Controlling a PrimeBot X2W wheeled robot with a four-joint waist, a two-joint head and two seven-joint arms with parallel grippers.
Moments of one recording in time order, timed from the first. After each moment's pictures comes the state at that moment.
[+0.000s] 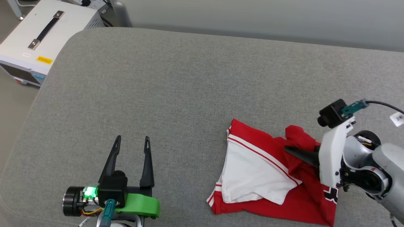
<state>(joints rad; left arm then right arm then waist) 0.02 0.10 -0.17 -0.02 -0.02 0.13 -0.26 -0.58 -0.72 0.88 0.10 1.18 0.13 0.46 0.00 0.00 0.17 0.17</state>
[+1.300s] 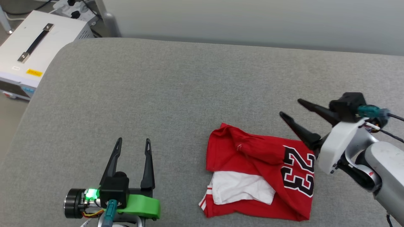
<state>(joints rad) 0.02 0.10 -0.18 0.00 -0.02 0.14 -0.26 -0.59 -0.64 0.84 0.18 0.82 0.13 0.00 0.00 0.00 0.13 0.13</state>
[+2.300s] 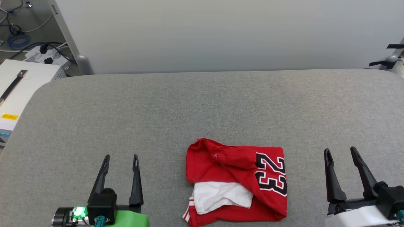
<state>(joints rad) 0.12 0.12 -0.12 -0.04 -0.02 0.13 -0.26 0.14 -0.08 -0.01 -0.12 0.17 0.13 -0.25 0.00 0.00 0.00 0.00</state>
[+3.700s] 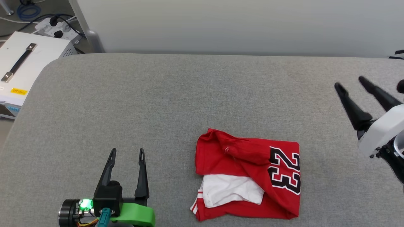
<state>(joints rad) 0.08 0.09 -0.13 -0.01 -0.02 0.12 -0.26 -0.32 -0.49 0.15 -0.05 0.60 0.13 0.26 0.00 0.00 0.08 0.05</state>
